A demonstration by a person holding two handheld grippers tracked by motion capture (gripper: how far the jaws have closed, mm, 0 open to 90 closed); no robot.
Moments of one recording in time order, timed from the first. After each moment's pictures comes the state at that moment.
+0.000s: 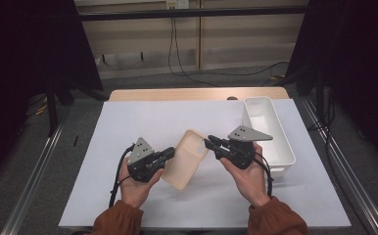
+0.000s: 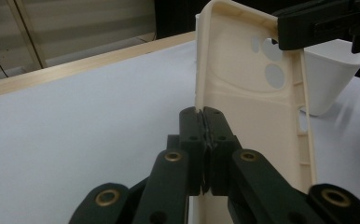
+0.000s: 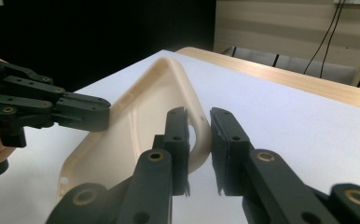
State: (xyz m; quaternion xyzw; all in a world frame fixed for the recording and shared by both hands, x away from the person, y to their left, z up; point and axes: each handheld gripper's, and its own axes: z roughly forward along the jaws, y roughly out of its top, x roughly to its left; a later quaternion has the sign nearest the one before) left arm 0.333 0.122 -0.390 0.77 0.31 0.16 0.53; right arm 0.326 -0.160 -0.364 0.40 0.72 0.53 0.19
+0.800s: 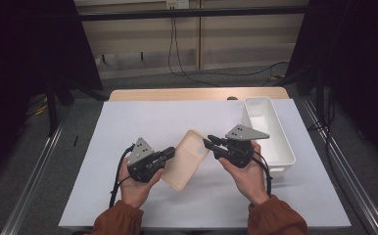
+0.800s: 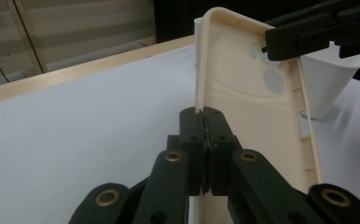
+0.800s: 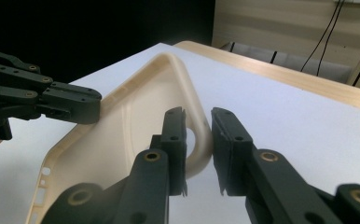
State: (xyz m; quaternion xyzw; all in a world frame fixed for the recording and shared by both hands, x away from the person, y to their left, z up) left arm 0.331 0.121 -0.389 0.77 0.31 0.16 0.54; right arm 0.330 -0.156 -0.365 0.40 0.74 0.51 0.19
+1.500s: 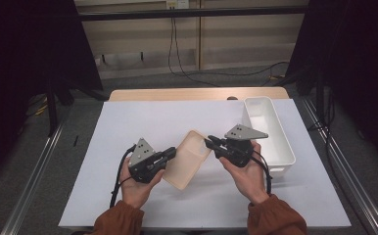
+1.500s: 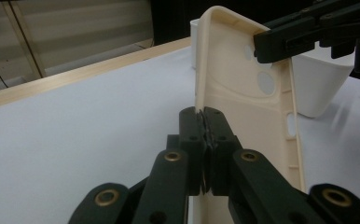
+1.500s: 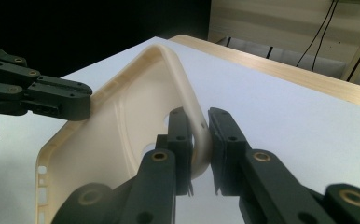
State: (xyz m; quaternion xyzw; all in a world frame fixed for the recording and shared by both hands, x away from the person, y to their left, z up) left arm 0.330 0.119 -0.389 0.77 0.30 0.17 0.54; right arm 0.332 -0.158 -0.366 0.39 0.74 0.50 0.20
